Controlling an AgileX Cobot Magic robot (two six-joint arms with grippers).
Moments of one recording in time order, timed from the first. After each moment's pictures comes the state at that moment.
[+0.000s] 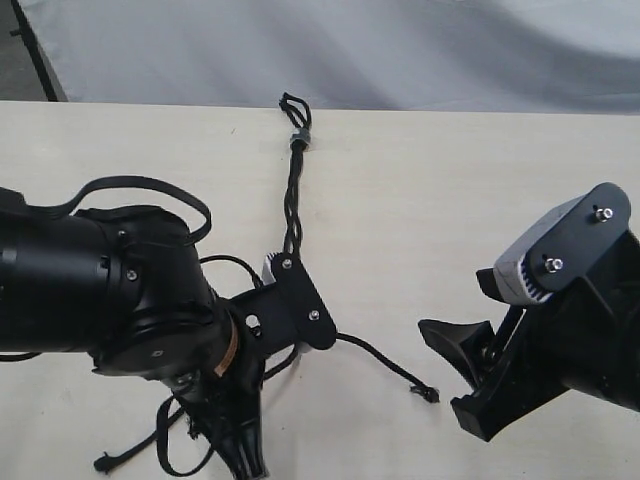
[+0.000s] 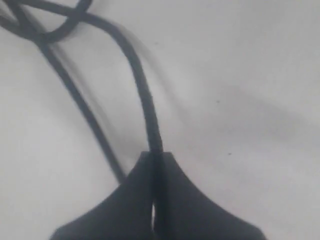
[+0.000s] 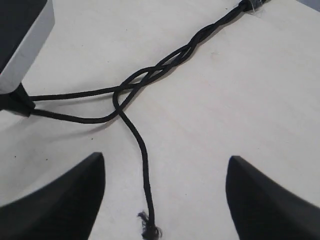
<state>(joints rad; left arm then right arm) -0.88 1.66 -0.85 0.28 0.63 -0.06 0.69 0.94 -0.35 -0.17 0.10 0.07</state>
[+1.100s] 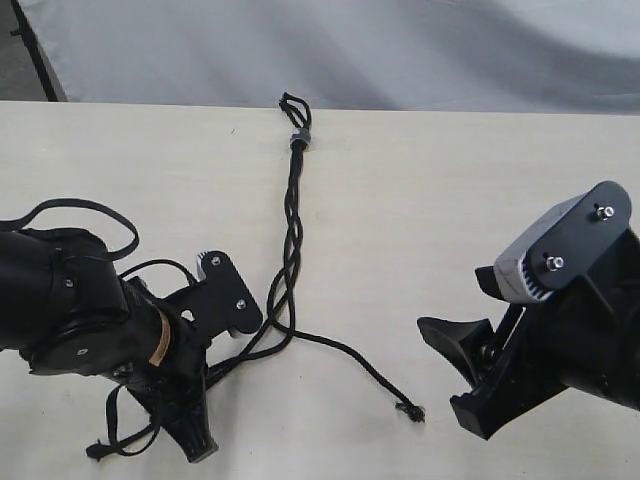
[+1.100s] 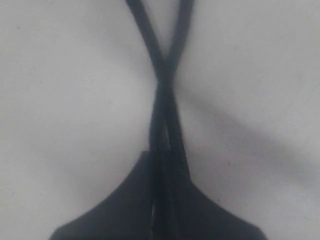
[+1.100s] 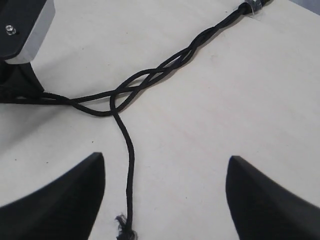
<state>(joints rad) -0.66 1.69 -0.66 0.31 0.33 -0.04 0.69 0.94 -0.35 -0.17 0.10 0.08</state>
